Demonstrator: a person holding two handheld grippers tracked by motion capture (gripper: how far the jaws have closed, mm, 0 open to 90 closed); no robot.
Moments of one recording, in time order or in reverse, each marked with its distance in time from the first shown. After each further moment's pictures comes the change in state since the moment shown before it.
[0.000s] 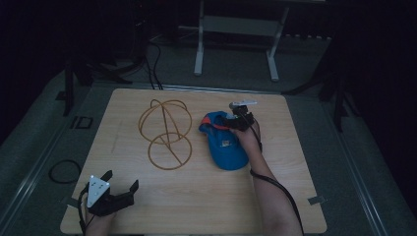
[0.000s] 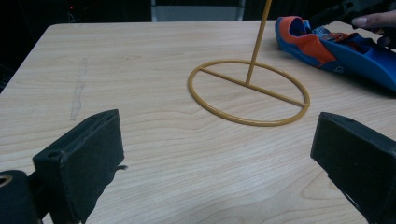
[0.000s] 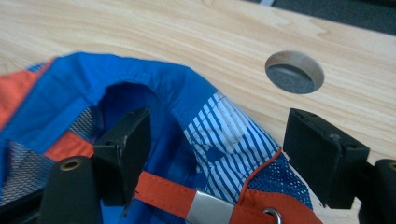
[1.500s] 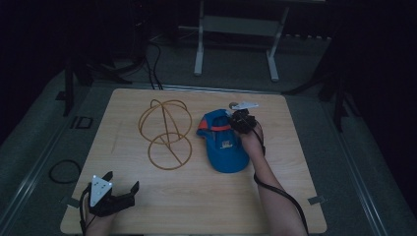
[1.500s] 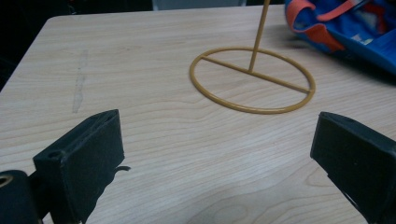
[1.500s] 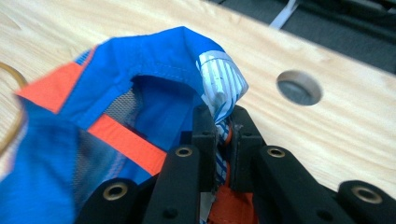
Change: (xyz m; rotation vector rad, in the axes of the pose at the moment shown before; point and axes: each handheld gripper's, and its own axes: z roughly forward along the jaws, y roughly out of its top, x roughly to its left) left arm -0.003 0.000 0.001 0.048 0.013 0.036; right arm 0.017 0.001 -0.051 -0.054 0.031 -0.138
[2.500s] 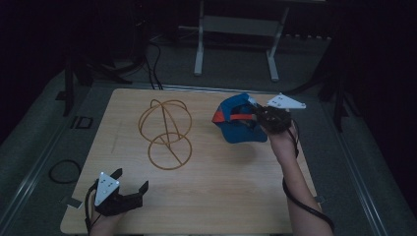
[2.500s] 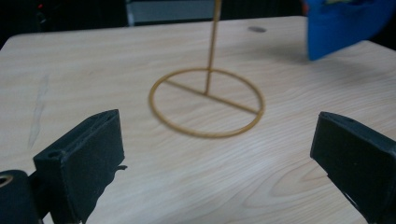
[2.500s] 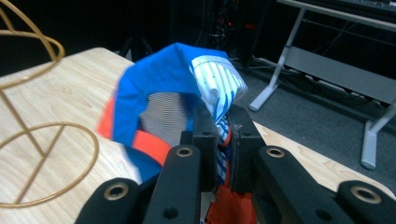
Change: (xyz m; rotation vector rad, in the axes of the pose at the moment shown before) left arm -0.031 0.041 -0.014 -0.026 -0.116 0.019; right arm -0.011 0.024 -0.153 -0.288 0.010 -0.048
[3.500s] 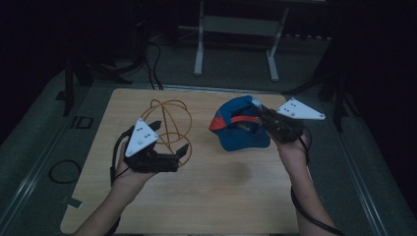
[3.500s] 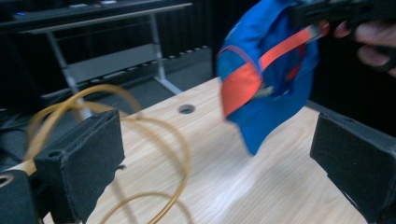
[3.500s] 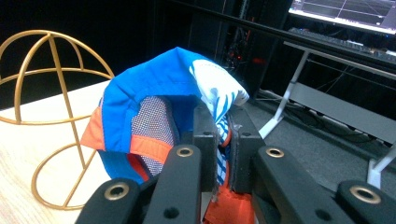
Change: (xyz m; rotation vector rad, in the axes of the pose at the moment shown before) left arm -0.076 0.171 0.031 -0.061 -0.216 0.200; right arm 0.028 0.021 -0.055 -0.117 0.040 -0.061
